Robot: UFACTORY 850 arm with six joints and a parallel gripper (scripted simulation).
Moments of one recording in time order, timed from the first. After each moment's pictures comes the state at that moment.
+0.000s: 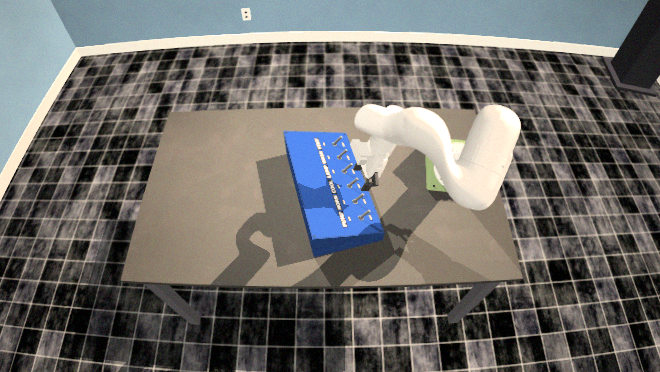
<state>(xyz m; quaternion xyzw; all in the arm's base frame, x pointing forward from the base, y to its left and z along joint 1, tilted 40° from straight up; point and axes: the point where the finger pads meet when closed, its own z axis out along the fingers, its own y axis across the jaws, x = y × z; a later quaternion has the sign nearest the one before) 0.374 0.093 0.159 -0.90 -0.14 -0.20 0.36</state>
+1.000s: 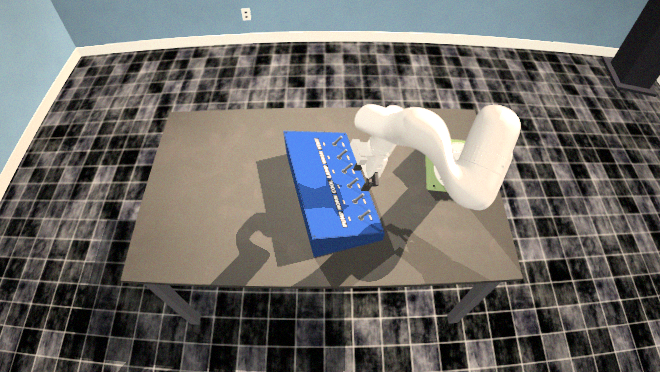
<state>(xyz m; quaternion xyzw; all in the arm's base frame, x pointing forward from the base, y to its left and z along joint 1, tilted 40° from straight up) 0.374 0.093 0.159 -0.90 -0.14 -0.20 0.36</state>
